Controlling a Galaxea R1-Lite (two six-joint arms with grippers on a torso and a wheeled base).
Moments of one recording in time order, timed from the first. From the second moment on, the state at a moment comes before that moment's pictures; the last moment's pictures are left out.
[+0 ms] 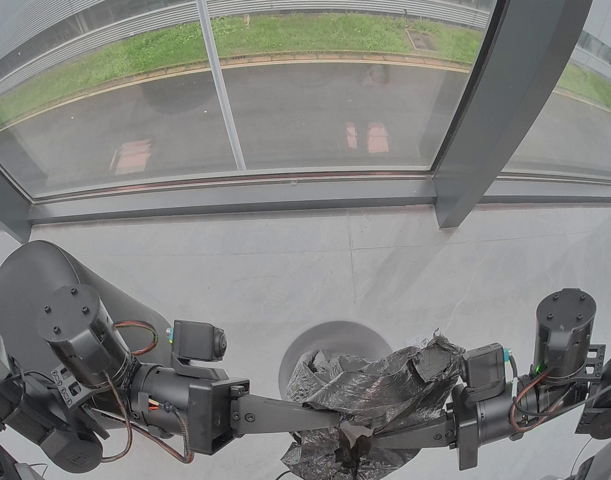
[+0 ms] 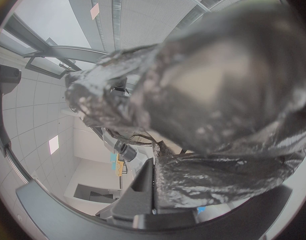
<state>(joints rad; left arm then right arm) -0.67 1.71 -0.32 -1.42 -0.99 -0.97 0.76 1.55 -0.33 -0.79 0.63 0.46</state>
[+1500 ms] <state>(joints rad) -0.53 2.24 -0.52 -1.55 -0.98 -0.91 0.55 2.21 -0.38 -1.32 0.63 0.43</state>
